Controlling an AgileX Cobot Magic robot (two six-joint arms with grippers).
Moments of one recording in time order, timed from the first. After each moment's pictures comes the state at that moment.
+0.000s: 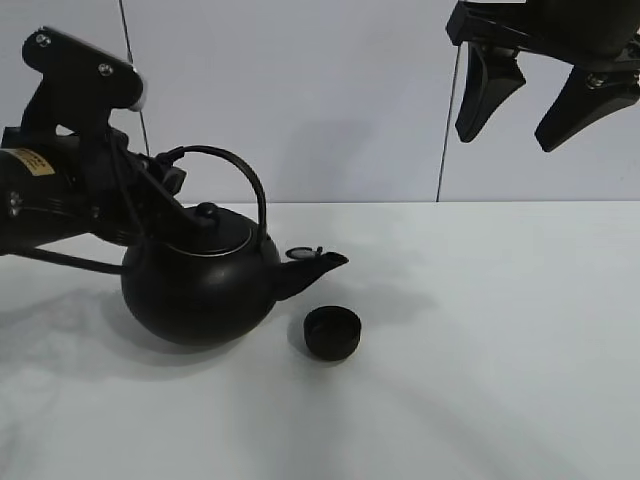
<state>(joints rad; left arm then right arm) -0.62 1.77 -0.59 -0.40 -0.85 0.54 0.26 1.60 -1.30 0.10 0.87 0.05</state>
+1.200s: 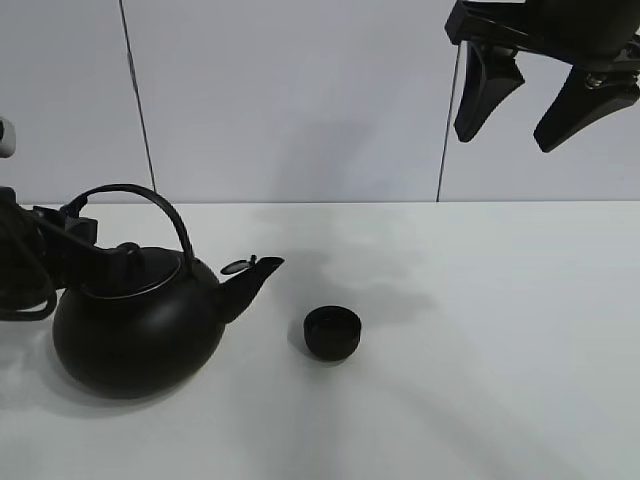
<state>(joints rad) -0.53 1.76 -0.36 -0.37 -1.02 0.17 0.26 1.60 -1.30 0.11 0.87 0.05</state>
